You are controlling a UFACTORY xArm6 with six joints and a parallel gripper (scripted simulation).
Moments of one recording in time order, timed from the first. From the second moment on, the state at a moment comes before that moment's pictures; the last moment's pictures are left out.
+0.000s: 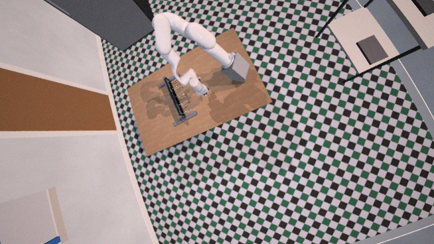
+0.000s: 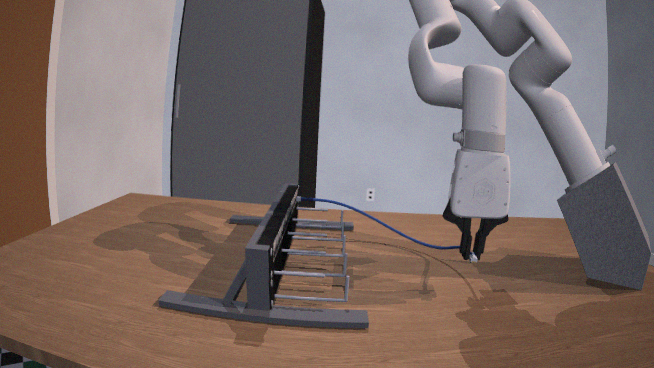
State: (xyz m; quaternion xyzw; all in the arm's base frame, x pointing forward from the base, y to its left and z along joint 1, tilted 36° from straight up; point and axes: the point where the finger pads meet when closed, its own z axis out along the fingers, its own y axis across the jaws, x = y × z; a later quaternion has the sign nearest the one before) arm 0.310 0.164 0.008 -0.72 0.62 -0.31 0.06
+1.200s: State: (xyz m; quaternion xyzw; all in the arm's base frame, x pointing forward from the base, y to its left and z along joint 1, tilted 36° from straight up) arm 0.364 0.158 0.063 -0.56 0.77 -0.28 0.13
